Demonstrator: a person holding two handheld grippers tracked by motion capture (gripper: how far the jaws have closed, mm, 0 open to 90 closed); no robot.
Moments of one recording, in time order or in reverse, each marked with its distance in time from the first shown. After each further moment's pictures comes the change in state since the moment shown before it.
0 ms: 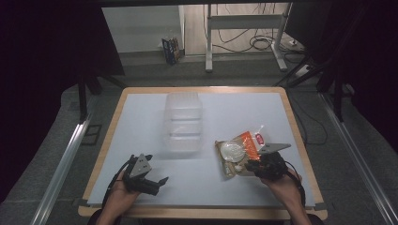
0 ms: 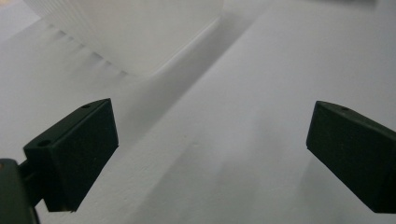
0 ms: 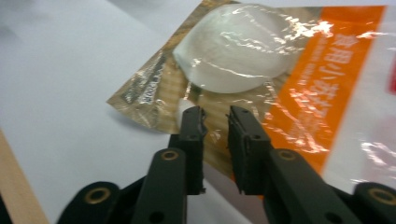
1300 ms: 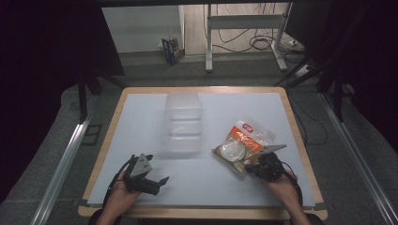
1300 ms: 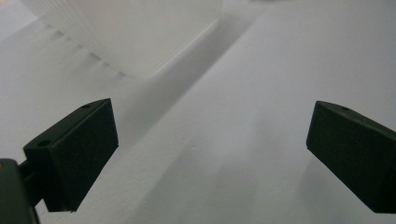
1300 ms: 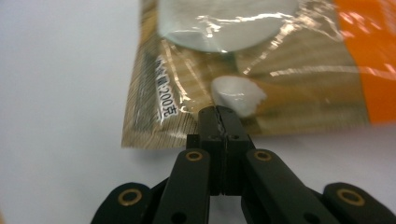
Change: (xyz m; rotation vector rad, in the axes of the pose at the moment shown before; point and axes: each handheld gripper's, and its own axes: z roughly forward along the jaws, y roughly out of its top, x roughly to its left) left arm 0.000 0.001 0.002 -0.003 -0.005 -0.004; right arm -0.013 -0.017 0.030 0.068 0.055 0.072
